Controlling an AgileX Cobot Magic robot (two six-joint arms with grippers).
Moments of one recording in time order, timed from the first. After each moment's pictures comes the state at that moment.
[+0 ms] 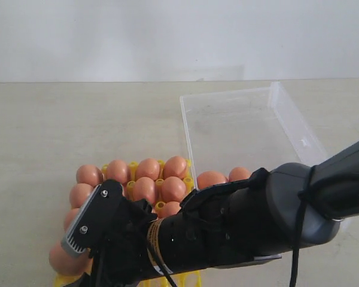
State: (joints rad) left arm -0.05 0.00 0.00 -0.14 0.10 0.12; right arm 0.85 1.92 -0.82 -0.79 -0.50 0.57
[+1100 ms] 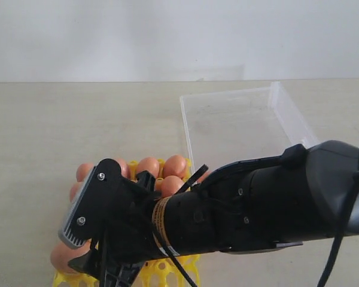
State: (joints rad) left arm -0.05 0.00 0.00 -0.14 0.10 0.12; right arm 0.85 1.80 -0.82 -0.82 -0.38 0.47
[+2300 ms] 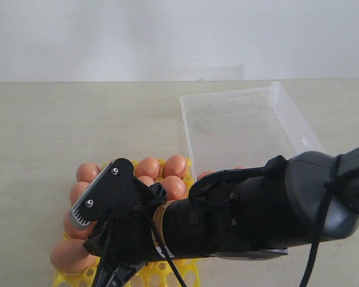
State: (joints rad) left arm -0.05 0.00 0.00 -0.14 0.10 0.12; right arm 0.85 1.86 -0.82 -0.64 -0.39 0.52
